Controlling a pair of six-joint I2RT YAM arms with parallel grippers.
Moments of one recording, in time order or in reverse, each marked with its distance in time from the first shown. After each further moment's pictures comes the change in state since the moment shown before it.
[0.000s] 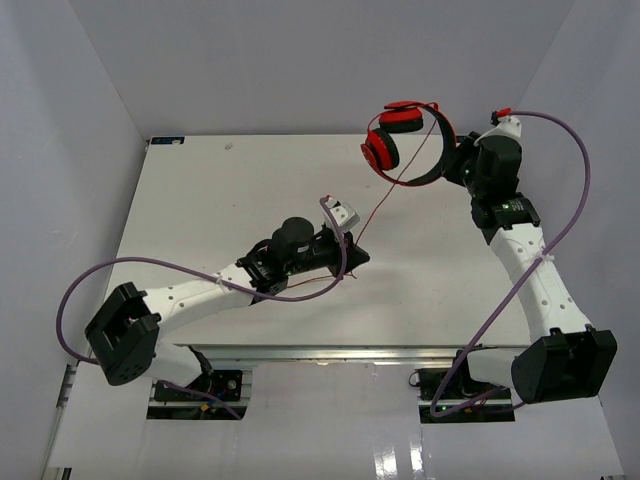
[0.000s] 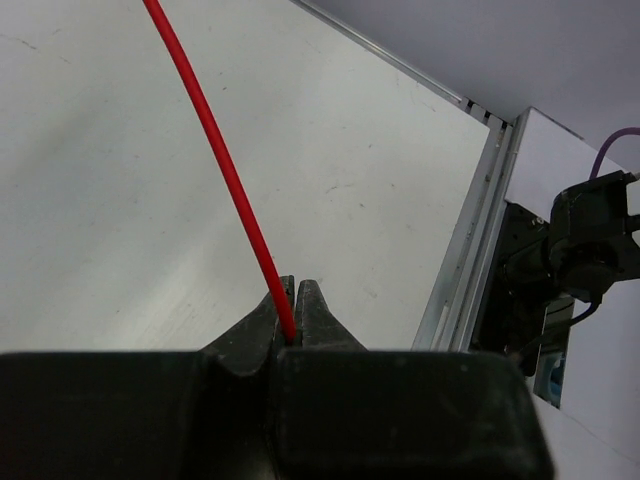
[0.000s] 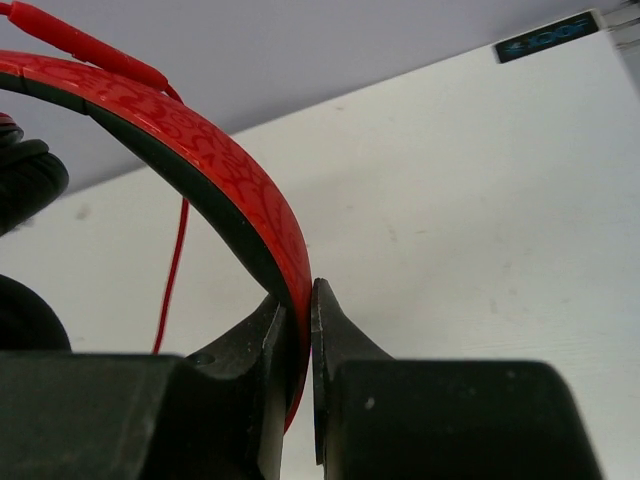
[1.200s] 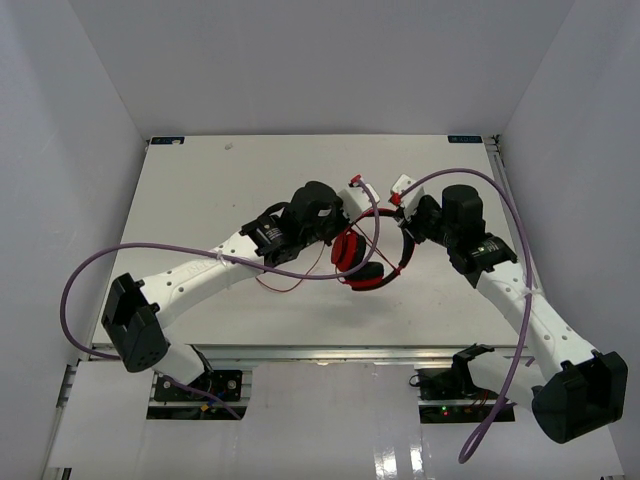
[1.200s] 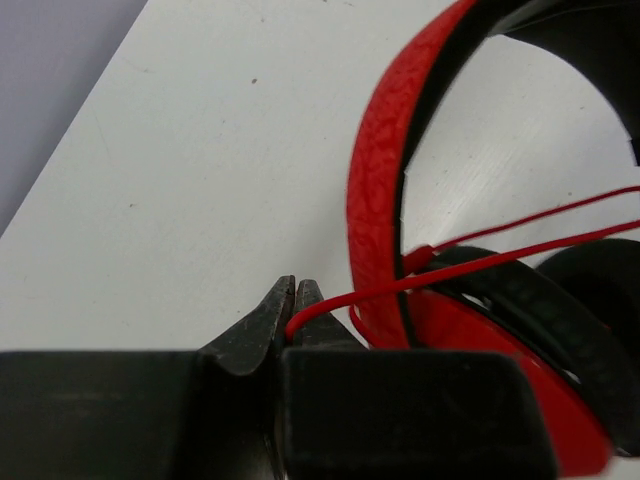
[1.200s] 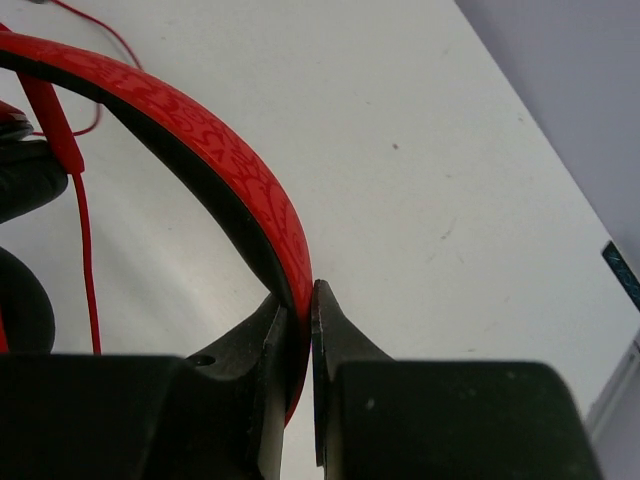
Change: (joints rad) left arm 0.017 0.098 0.424 -0.590 -0.439 0.554; right arm 0.228 -0.181 -0.325 -0.053 -0.394 -1.012
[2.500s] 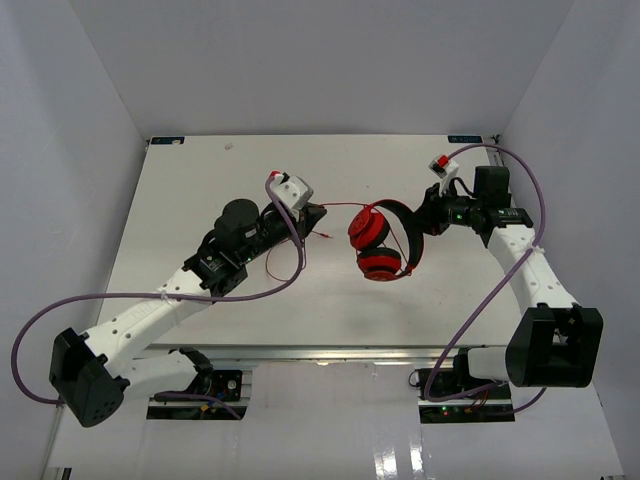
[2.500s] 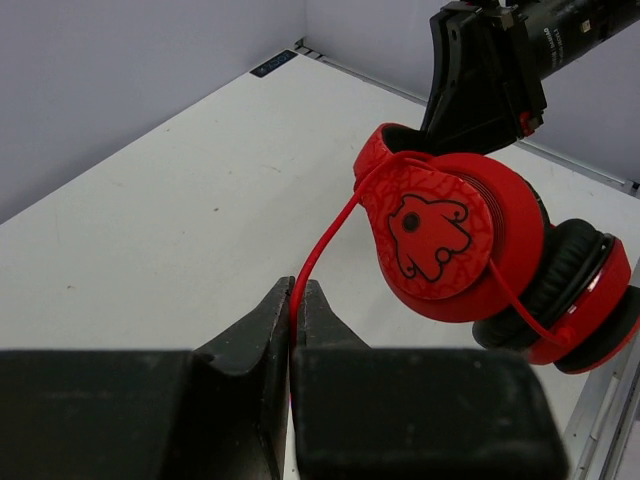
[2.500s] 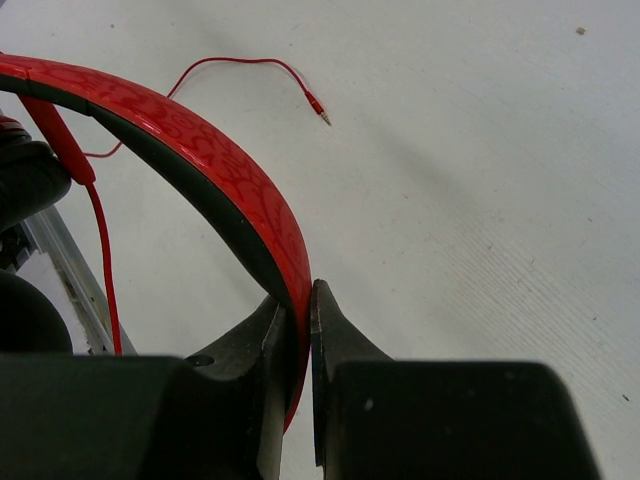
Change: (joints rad) left arm 0.159 -0.370 -0.374 0.447 0.309 -0.278; right arm -0.346 0.249 0.144 -0.179 -0.548 0.345
